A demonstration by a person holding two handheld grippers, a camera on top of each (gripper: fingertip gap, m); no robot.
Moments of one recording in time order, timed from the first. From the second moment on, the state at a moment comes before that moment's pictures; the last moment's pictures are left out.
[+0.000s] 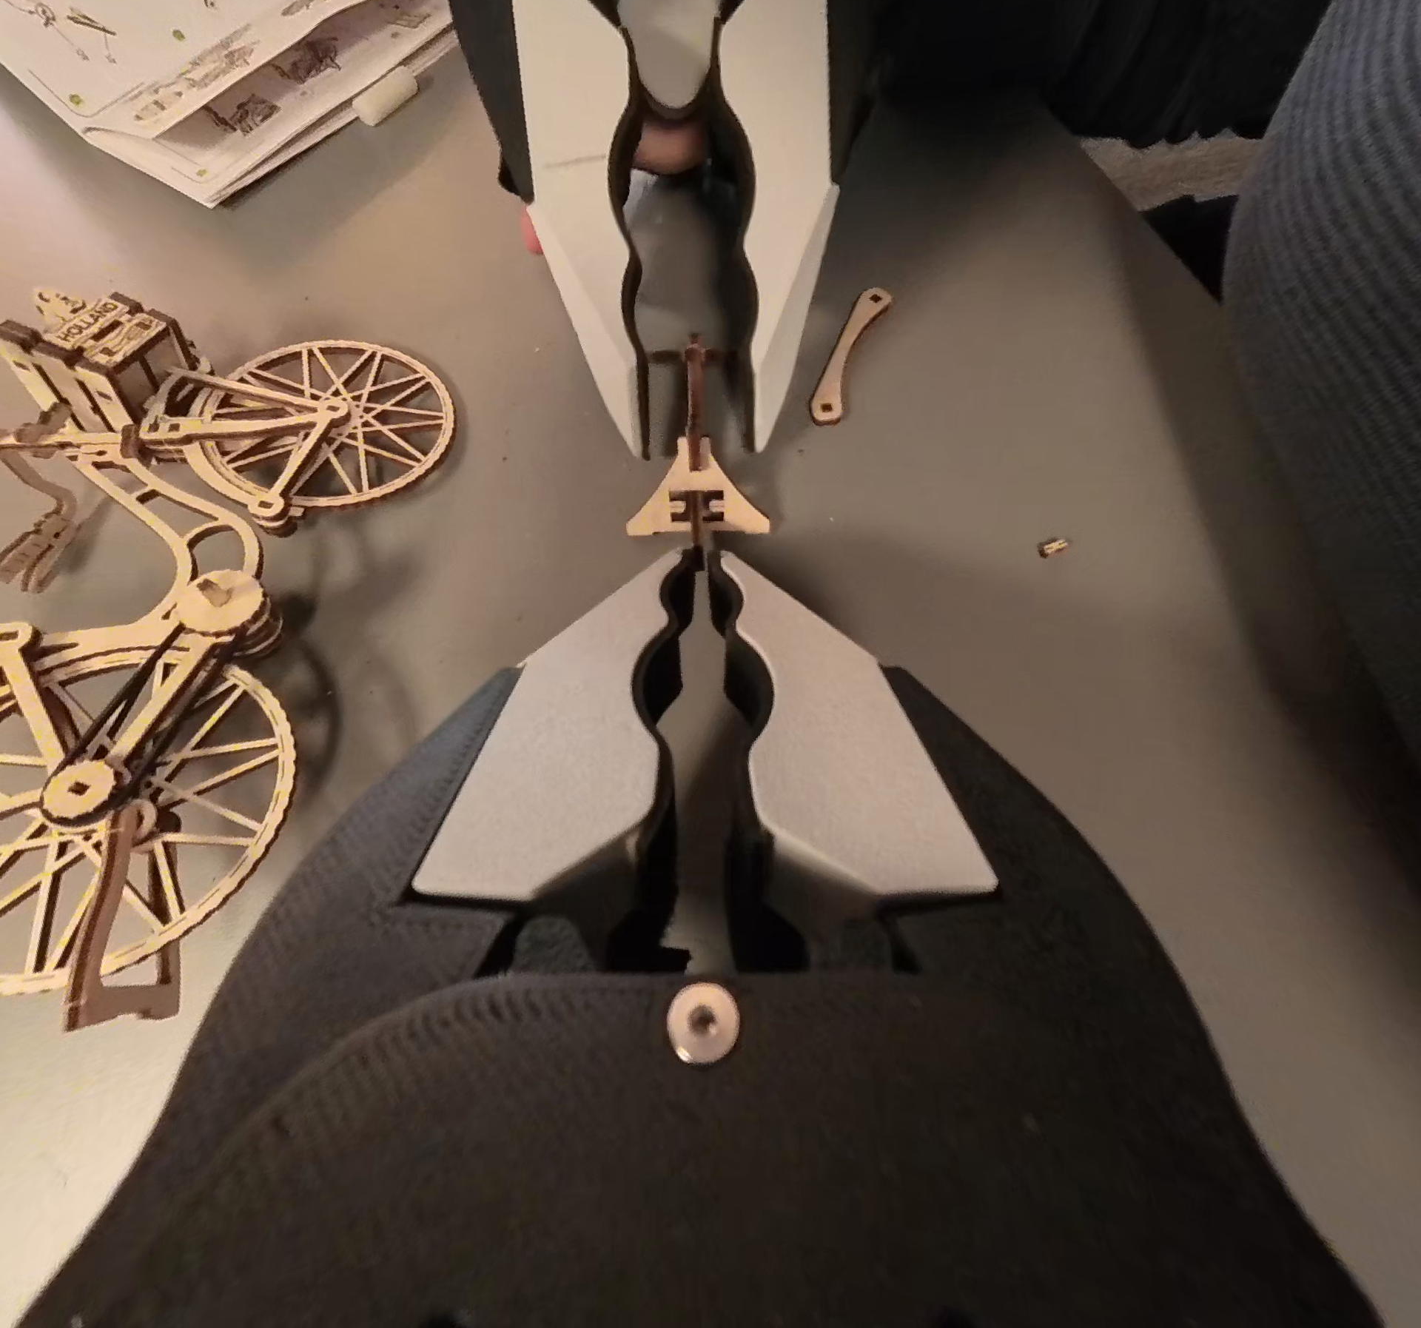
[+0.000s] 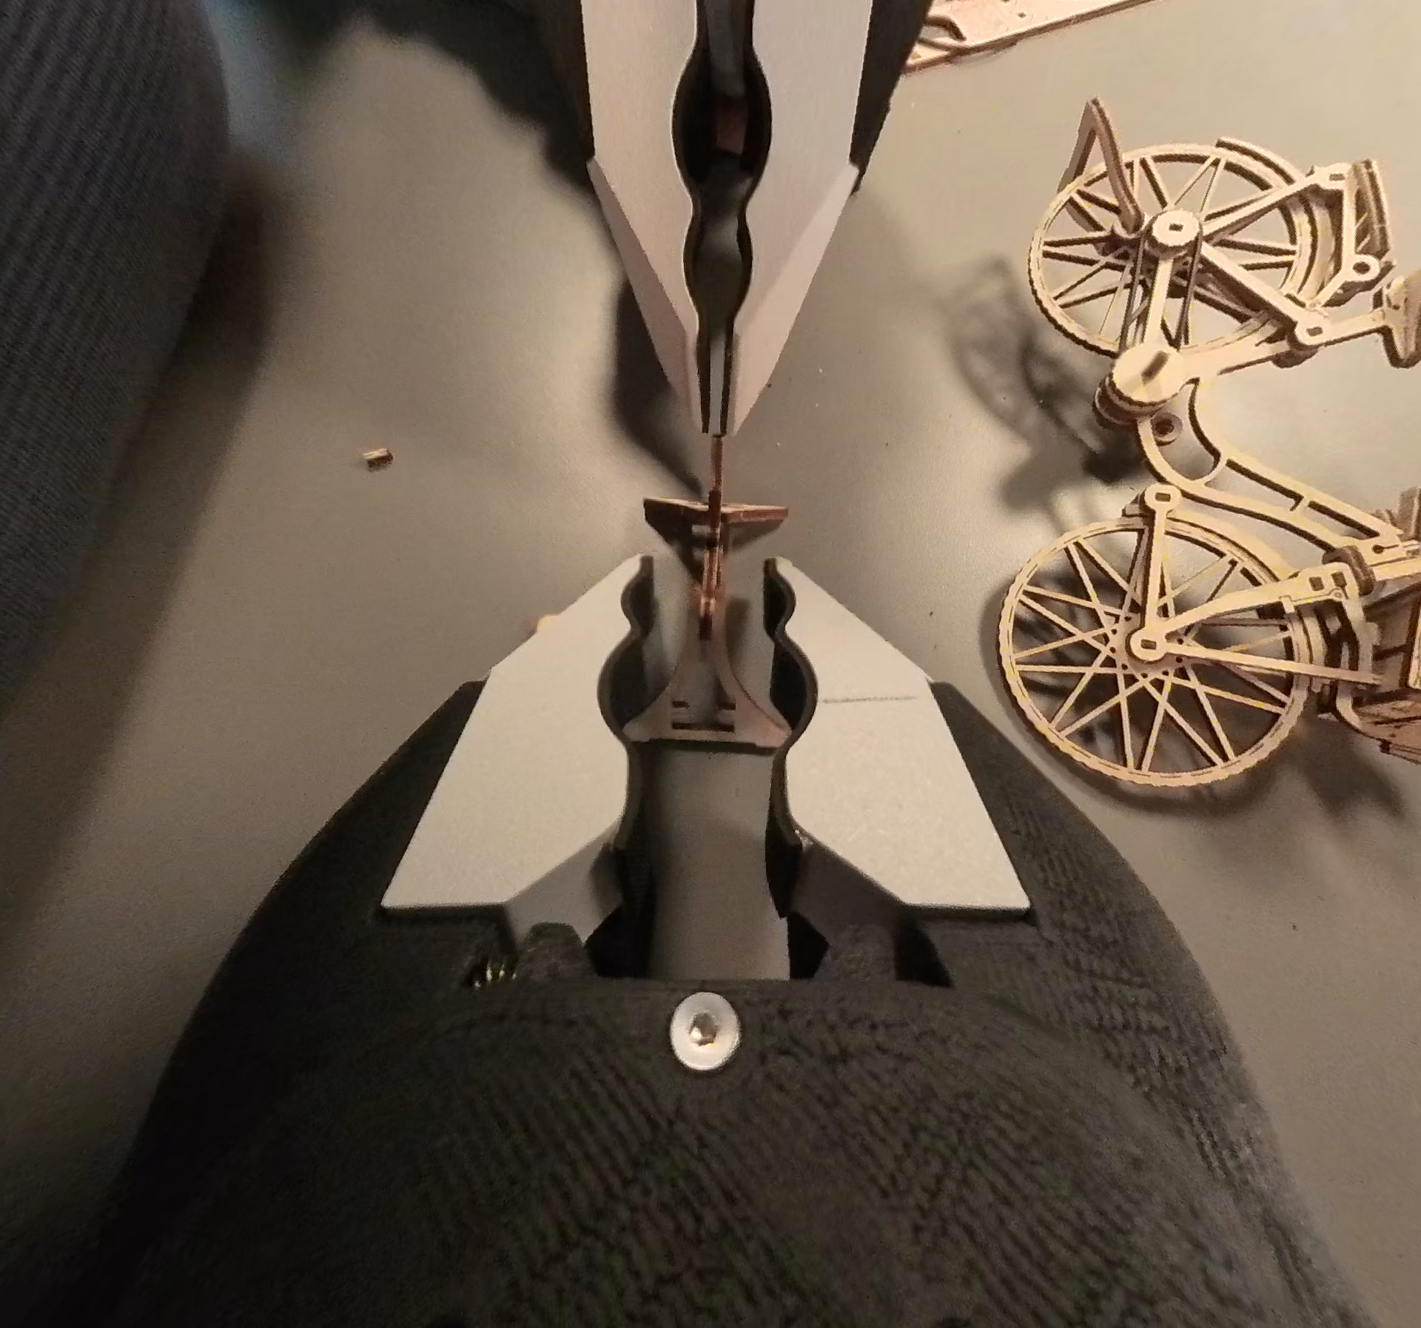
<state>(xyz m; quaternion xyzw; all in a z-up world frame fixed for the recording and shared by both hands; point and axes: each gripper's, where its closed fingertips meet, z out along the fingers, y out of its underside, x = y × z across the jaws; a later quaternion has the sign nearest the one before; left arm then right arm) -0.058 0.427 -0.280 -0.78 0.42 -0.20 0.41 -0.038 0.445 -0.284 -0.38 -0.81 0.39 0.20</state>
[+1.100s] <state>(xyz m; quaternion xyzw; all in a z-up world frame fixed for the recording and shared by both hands) -0.051 0.432 -0.281 -0.80 0.39 -0.22 0.40 -0.050 0.440 -0.289 -0.39 -0.82 0.37 0.21</state>
